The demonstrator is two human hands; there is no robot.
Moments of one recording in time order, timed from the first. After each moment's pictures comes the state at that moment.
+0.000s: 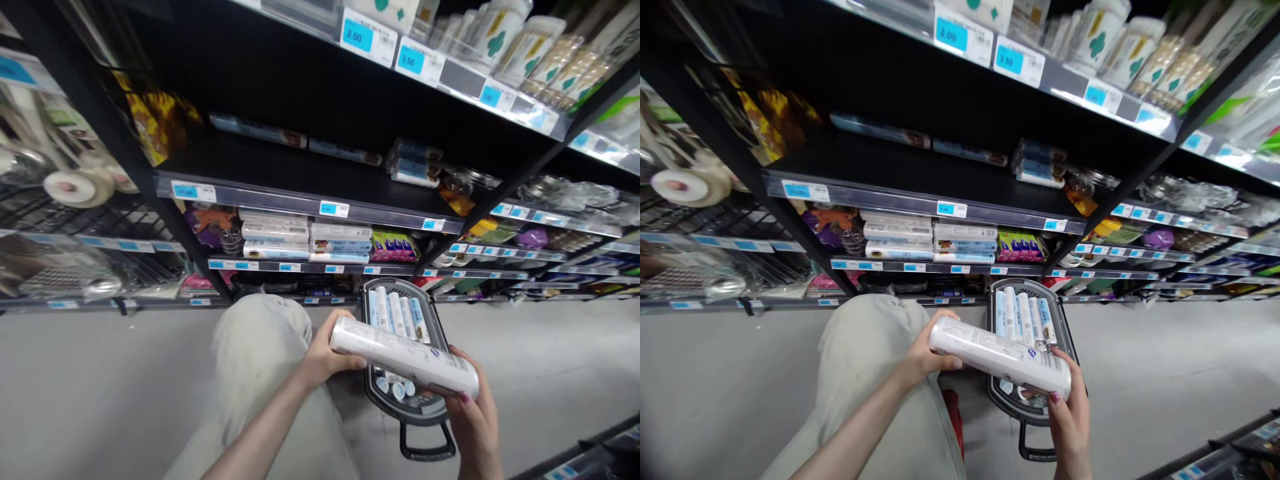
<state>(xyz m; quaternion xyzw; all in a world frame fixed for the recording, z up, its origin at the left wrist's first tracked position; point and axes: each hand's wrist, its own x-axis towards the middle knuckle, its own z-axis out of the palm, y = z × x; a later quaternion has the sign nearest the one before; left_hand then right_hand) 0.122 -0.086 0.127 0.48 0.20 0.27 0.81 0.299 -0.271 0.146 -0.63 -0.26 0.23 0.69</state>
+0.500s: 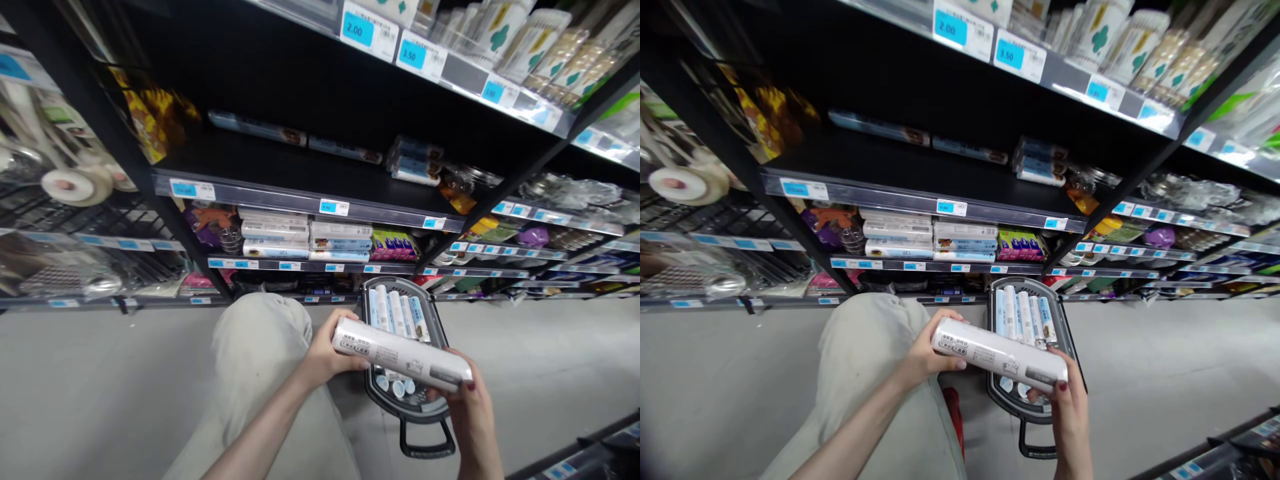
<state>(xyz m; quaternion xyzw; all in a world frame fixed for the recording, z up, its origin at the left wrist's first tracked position) 0.124 -0.088 0.125 0.49 0.20 0.28 0.80 0.306 -0.274 0.137 -0.65 -0.26 0.26 0.66</state>
